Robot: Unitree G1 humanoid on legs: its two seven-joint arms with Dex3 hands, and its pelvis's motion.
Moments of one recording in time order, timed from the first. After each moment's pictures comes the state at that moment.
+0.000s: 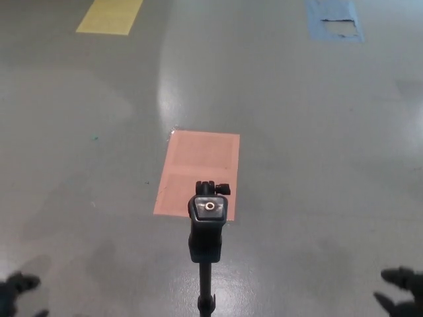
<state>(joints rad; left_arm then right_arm) -0.40 0.57 -0.16 1.17 0.21 -0.11 -0.17 -0.47 -0.44 0.16 1.14 -0.23 -0.02 0.24</state>
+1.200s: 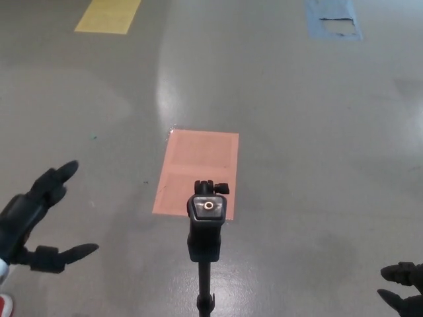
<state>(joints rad) -0.23 0.52 0.03 0.55 0.09 -0.37 -0.25 -0.53 -0.47 0.19 1.24 -0.25 -0.07 0.34</state>
